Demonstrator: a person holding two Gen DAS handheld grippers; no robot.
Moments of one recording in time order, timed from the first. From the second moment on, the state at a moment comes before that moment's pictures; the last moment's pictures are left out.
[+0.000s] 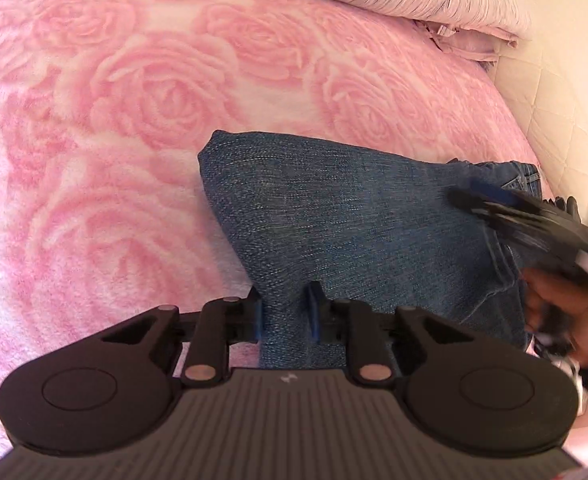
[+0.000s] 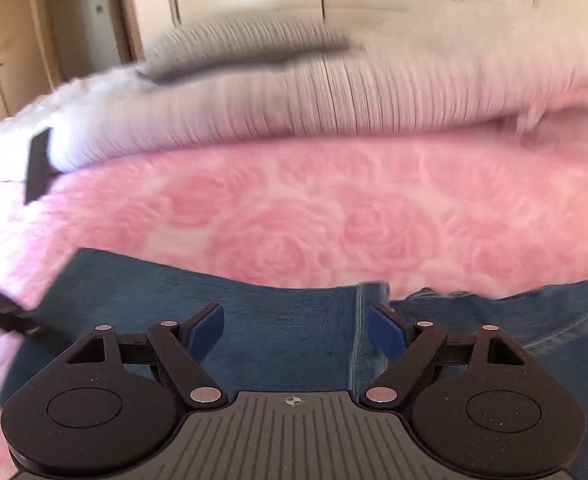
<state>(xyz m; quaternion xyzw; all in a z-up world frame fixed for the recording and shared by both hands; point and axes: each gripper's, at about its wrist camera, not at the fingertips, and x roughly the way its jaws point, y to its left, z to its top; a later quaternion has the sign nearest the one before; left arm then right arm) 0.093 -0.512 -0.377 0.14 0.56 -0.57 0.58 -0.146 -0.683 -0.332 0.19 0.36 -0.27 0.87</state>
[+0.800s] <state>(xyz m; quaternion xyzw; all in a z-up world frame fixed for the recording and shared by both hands) 0.028 -0.539 -0.230 0.11 0.53 -0.63 0.56 -0.266 -0.632 -0.247 0.30 0.31 -0.36 0.83</state>
